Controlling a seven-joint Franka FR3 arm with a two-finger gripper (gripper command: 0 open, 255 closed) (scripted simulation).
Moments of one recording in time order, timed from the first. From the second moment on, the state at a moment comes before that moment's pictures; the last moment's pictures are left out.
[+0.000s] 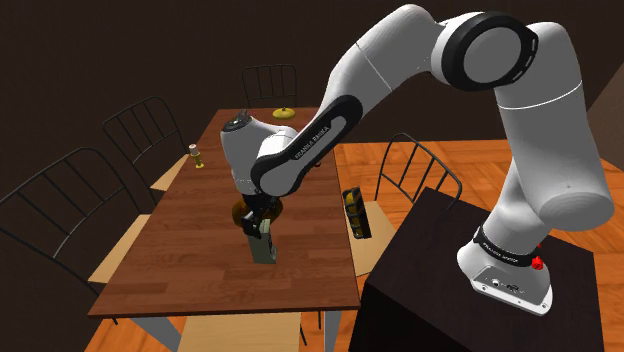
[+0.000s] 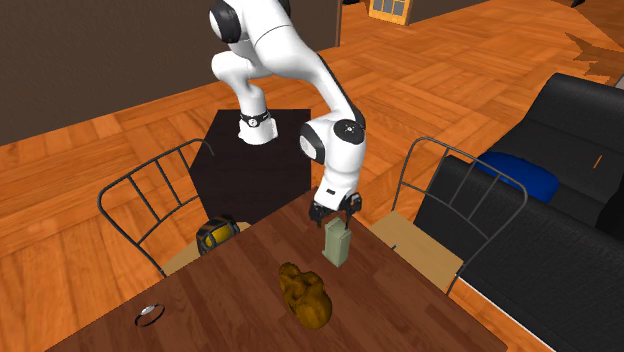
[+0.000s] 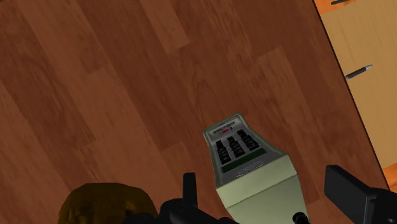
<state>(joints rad) 0.29 0.58 0.26 -1.78 -0.20 2.28 0.38</state>
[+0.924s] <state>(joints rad) 0.29 0.61 0.25 -1.78 -0.21 2.31 0.39</state>
